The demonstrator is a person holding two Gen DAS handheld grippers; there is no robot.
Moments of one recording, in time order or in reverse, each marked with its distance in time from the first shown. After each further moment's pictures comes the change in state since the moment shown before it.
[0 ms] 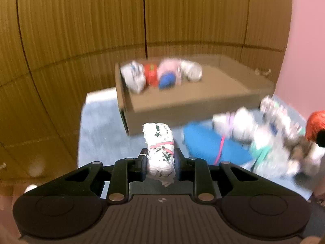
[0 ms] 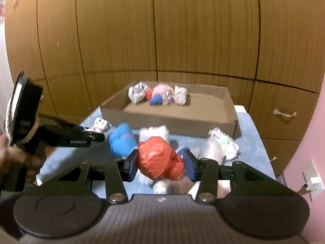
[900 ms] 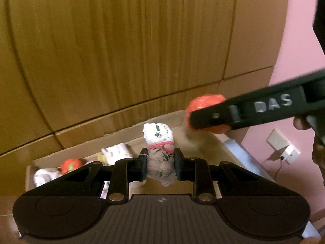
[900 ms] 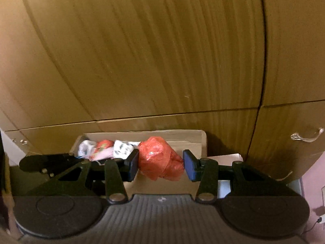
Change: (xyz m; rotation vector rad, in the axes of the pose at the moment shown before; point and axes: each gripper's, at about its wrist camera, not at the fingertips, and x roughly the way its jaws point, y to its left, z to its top) left arm 0.162 -0.104 0.189 0.124 0.062 -0.159; right arm 0.222 -0.164 0.163 0.223 0.247 0.063
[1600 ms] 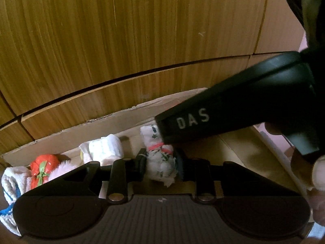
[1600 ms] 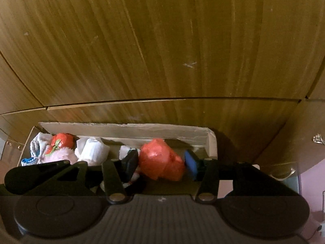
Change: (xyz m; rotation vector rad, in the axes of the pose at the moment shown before) left arm 0.077 0.012 -0.018 -0.029 0.078 0.018; right arm 0.096 0.007 -0.002 -0.019 0.133 -0.096
